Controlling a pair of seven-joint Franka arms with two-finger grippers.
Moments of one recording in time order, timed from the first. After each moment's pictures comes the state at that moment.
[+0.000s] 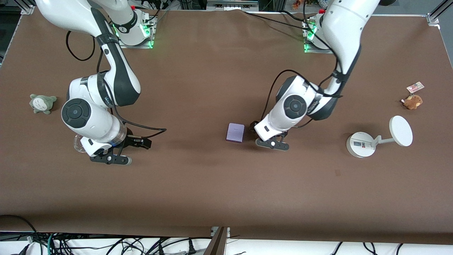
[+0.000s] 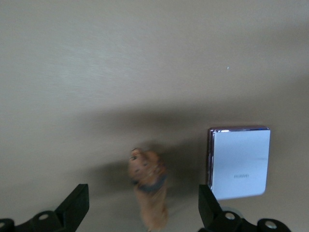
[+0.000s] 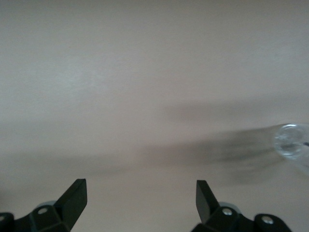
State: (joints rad) left arm -0.34 0.65 -0.21 -1.69 -0.04 2.35 -0.34; right arm 0.29 0.52 -0.02 -1.52 0.05 2.06 0.34
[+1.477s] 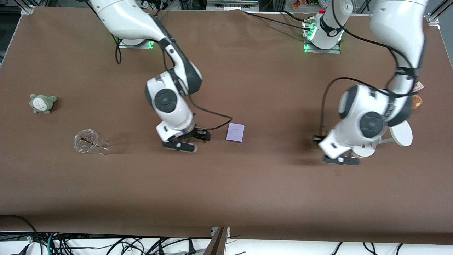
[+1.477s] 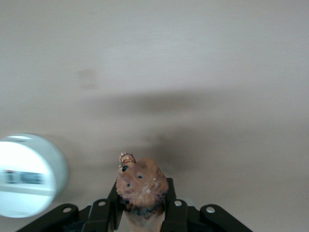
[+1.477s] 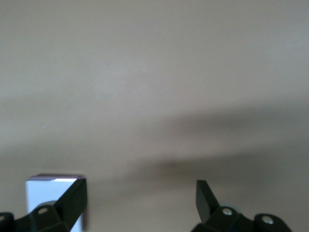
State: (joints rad) left arm -0.01 0.52 -0.13 -1.67 0.08 2.07 -0.09; right arm 0.61 0.69 -0.02 -1.52 0.07 2.33 0.75
